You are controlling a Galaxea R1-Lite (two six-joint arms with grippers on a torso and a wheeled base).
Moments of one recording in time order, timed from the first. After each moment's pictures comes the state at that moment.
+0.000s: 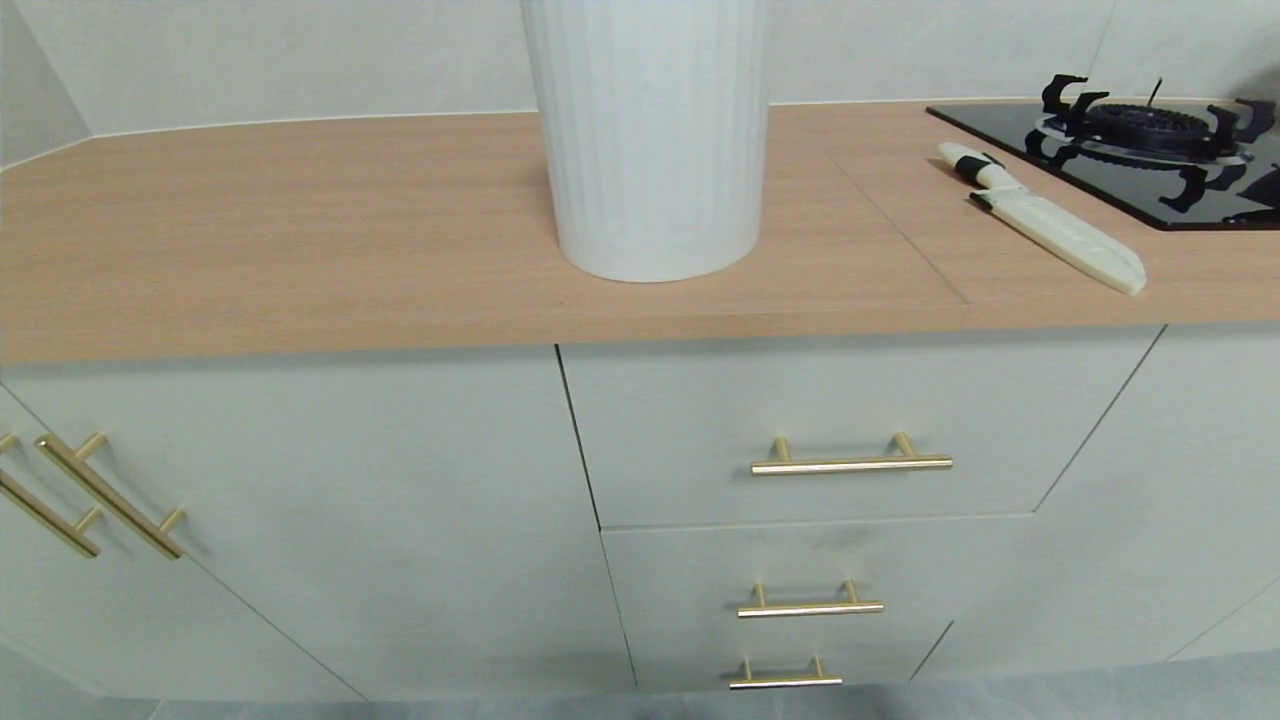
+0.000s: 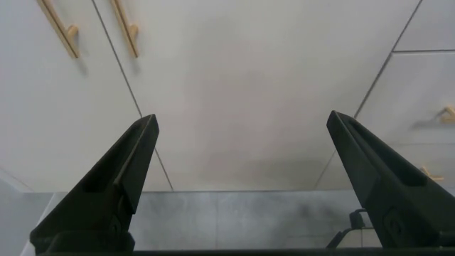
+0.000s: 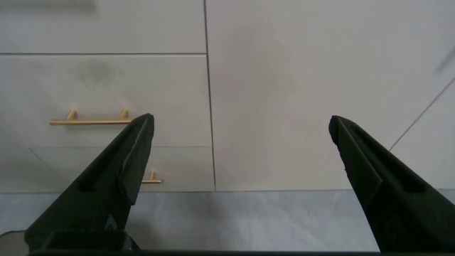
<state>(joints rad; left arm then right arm) 0.01 0.00 0.00 0.00 0.01 -0.01 0.00 0.00 0.00 0.00 0.01 -0.02</state>
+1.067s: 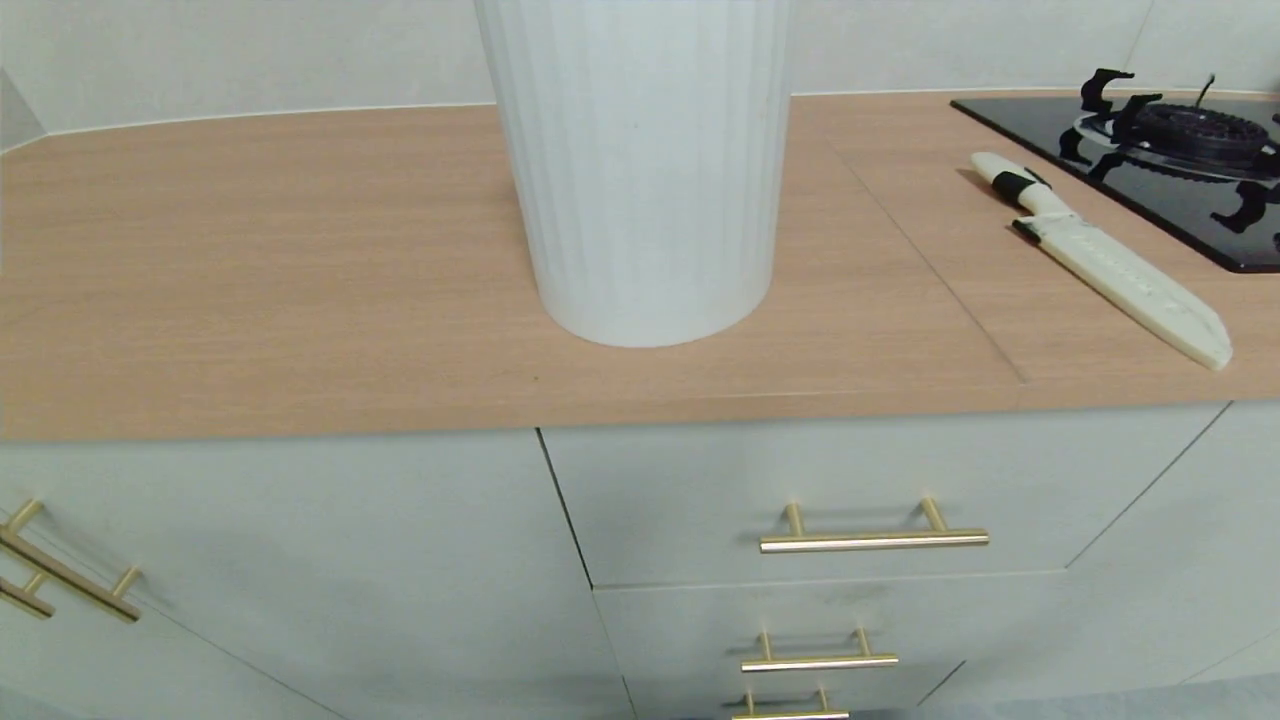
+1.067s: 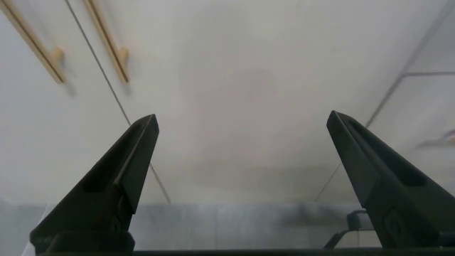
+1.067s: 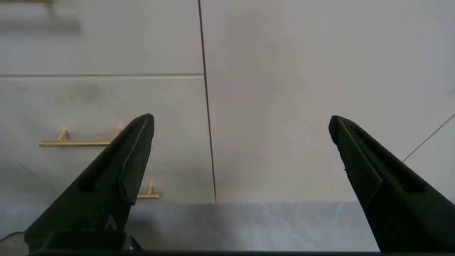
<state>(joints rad) 0.01 0.00 0.00 0.00 0.01 -0.01 0.00 0.00 0.00 0.00 0.01 -0.02</state>
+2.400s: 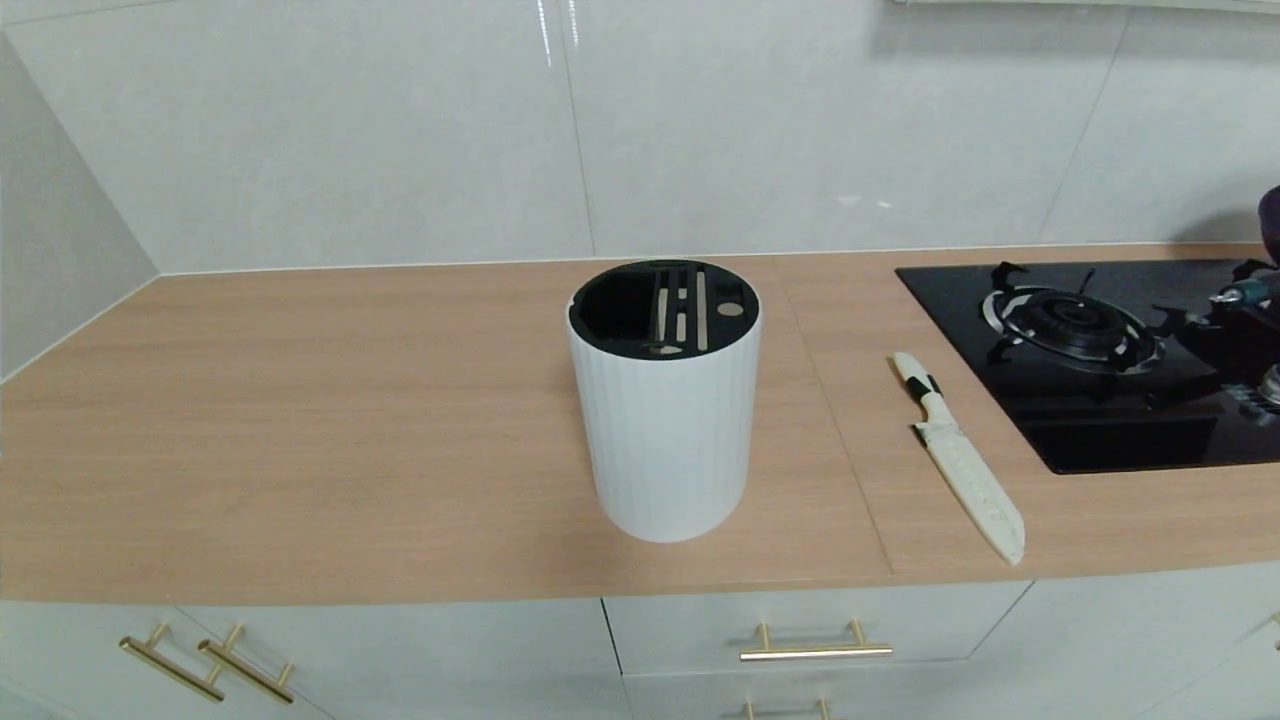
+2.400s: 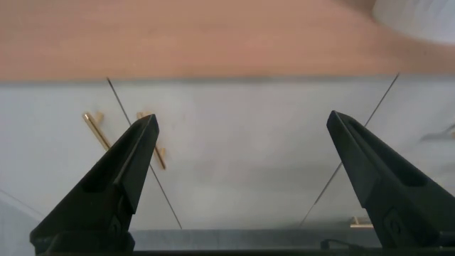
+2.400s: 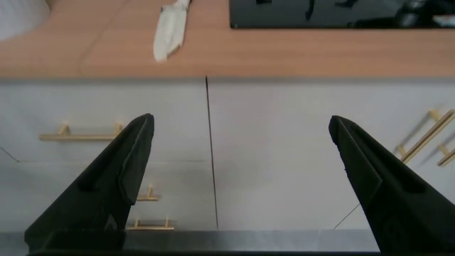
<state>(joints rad) 0.01 0.00 0.00 0.00 0.01 -0.01 0.00 0.00 0.00 0.00 0.01 -0.02</state>
